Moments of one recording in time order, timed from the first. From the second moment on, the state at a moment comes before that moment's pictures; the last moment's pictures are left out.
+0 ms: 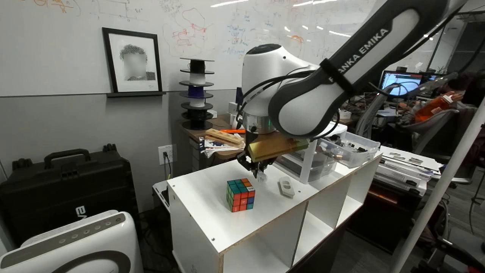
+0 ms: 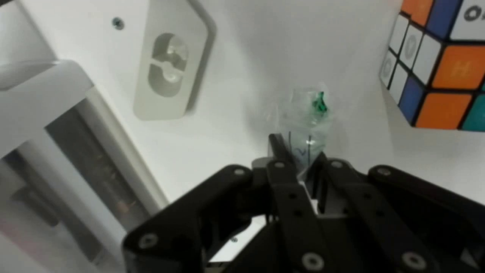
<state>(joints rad) 0.46 0.53 -0.15 -1.91 -0.35 2.48 0.90</state>
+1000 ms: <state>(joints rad) 0.35 -0.14 0.09 -2.37 -0.57 2.42 1.08</state>
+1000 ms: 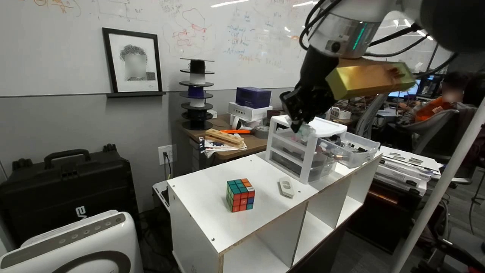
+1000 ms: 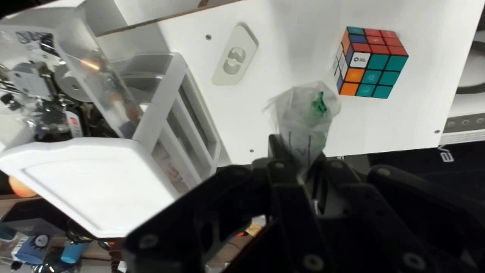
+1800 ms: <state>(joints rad) 0.03 -0.58 0.14 -2.58 -0.49 2.33 1.07</state>
